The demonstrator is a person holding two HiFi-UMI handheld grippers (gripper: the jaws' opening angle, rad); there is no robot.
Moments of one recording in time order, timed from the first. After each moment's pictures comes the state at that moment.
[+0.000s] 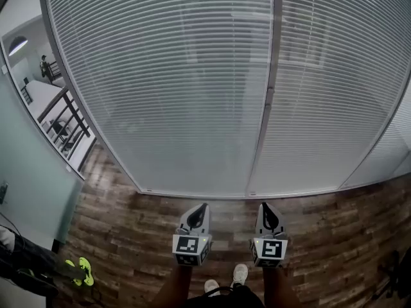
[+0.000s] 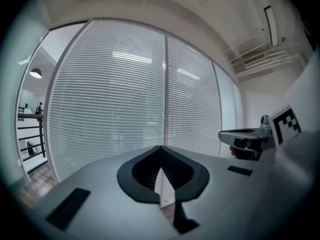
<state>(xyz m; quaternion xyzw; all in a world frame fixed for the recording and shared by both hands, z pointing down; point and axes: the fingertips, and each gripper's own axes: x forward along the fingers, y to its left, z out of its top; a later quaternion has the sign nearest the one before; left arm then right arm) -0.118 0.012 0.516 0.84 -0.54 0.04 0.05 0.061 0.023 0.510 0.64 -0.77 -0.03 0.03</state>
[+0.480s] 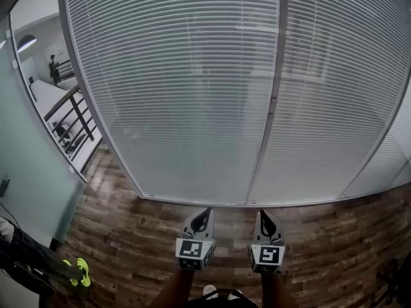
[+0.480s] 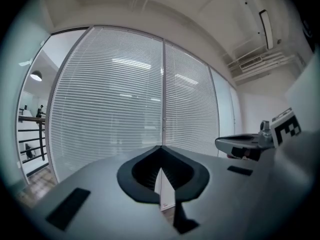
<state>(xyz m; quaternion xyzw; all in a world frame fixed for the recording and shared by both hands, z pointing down) -0.122 0.044 0.492 0.84 -0.54 0.02 0.04 0.041 0.054 0.501 0.63 -0.78 -0.05 0.04</state>
